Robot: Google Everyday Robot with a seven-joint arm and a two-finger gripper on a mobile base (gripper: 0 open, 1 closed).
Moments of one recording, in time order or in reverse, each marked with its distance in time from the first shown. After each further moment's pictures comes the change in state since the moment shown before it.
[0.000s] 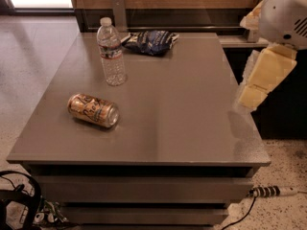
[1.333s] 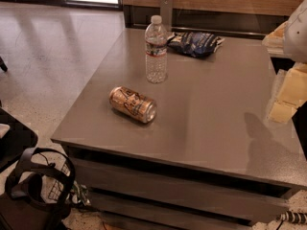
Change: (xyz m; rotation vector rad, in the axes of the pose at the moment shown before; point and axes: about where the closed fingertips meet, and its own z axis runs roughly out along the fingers) arm 0.066 -0.002 0.015 -0.033 0.100 0.011
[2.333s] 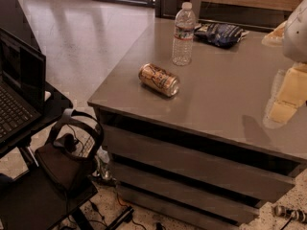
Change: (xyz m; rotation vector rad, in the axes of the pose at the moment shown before) arm 0.000 0.000 0.000 0.000 0.000 0.000
